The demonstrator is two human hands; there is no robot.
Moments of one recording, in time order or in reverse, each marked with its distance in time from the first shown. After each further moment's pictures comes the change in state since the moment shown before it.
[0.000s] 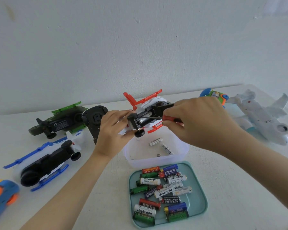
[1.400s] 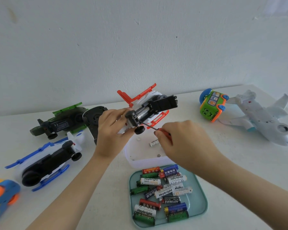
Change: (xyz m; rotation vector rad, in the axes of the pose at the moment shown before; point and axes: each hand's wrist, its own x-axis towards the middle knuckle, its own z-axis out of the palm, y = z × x) left_hand 0.006 0.010 -0.004 0.072 0.078 -0.039; right_hand -0.016 -0.035 0.020 0.406 -0.163 0.244
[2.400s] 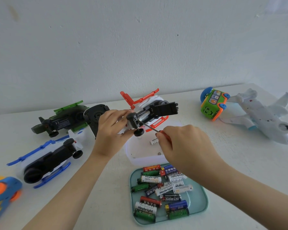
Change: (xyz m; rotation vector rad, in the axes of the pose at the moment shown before) left_hand -0.007 -0.008 -0.004 0.073 -0.067 0.060; right_hand -0.010 -0.003 0.010 -0.021 0.037 0.020
